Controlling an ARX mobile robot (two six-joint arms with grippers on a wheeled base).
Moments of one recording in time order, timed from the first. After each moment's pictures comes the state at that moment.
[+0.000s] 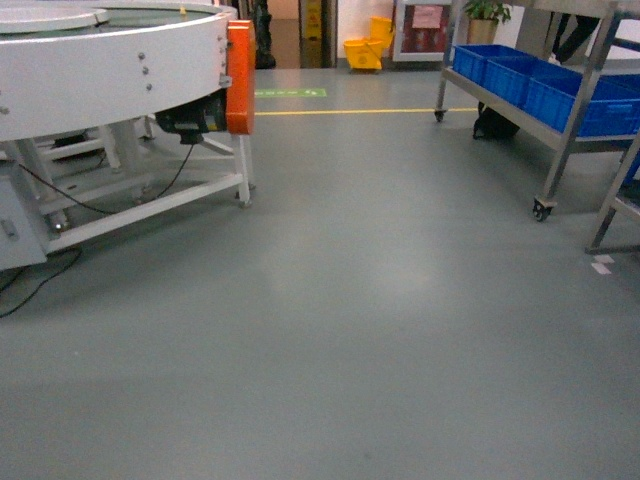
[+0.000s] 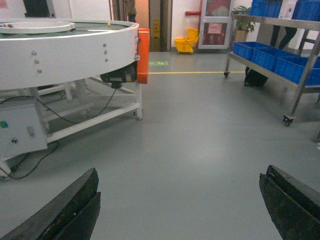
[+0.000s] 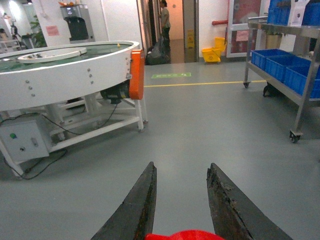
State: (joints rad) left arm 0.00 0.01 0.02 0.00 0.00 -0.01; right arm 0.08 0.32 0.25 0.12 -0.11 0.11
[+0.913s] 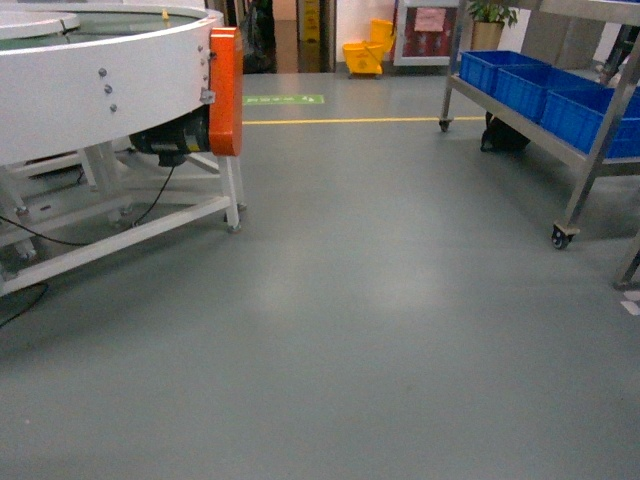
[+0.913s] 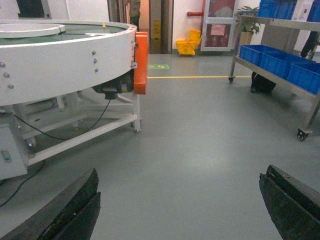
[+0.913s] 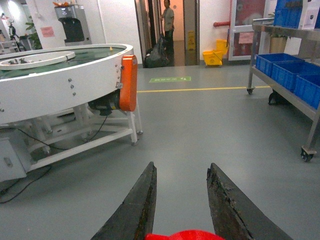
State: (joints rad) left arm 0.00 0.01 0.02 0.00 0.00 -0.01; right arm 0.08 0.33 0.25 0.12 -0.11 0.11
